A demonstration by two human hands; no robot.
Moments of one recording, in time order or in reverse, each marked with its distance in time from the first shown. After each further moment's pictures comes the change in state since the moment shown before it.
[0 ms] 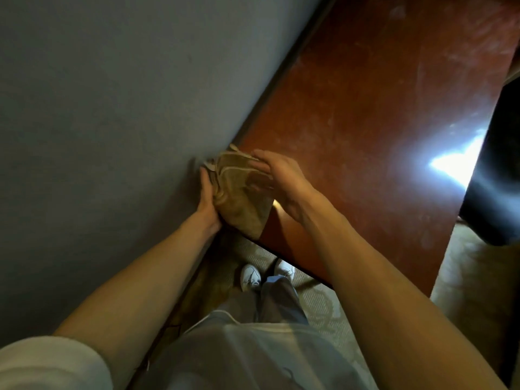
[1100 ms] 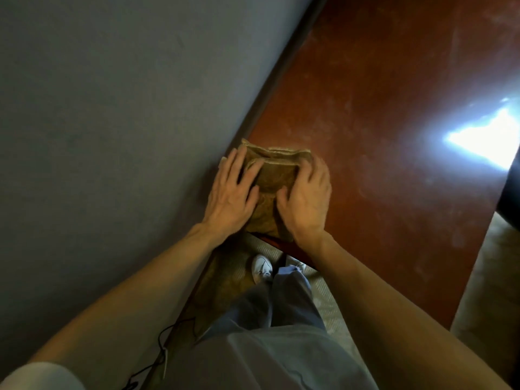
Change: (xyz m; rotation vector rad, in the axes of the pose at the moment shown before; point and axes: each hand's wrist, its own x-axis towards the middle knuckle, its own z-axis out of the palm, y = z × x) left_hand 0.020 -0.008 -0.009 1.699 -0.103 0.957; right_hand 0.029 0.078 -0.024 -1.188 0.582 -0.449
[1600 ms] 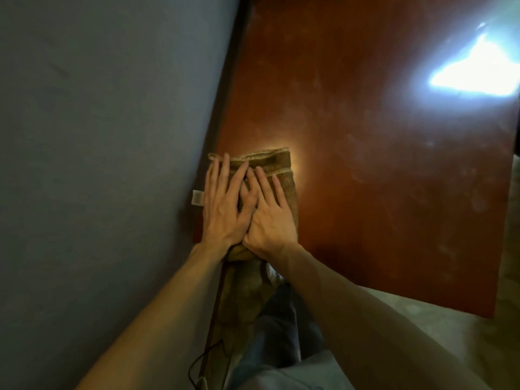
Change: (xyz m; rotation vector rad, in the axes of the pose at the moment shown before) left_hand 0.035 -0.006 0.040 -0.100 -0.075 -0.014; right_hand 0.000 0.005 0.080 -0.193 -0.170 -0.286
